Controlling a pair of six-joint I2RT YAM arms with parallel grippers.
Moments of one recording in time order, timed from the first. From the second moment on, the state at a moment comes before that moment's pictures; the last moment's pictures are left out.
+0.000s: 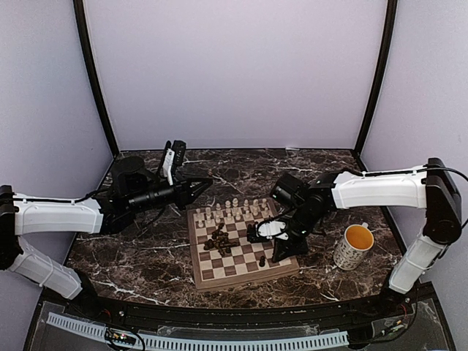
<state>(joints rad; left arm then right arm) -0.74 1.32 0.69 0.53 0.31 -0.27 0.91 1.65 1.12 -0.82 -0.31 -0.67</state>
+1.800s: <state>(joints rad) -0.85 1.66 0.98 -0.03 0.79 -0.26 1.01 1.63 1.50 -0.90 -0.11 -0.86</state>
